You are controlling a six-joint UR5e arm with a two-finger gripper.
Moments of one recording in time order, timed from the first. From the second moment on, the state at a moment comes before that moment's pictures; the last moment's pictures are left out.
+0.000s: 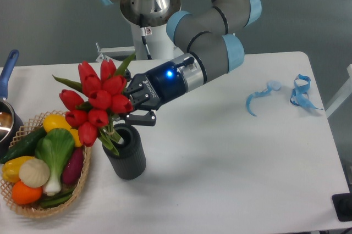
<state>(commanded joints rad) 2.55 -1.88 -1.85 -0.80 -0.04 1.24</state>
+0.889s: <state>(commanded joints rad) 2.56 -1.94 -1.93 -0.79 0.07 1.33</state>
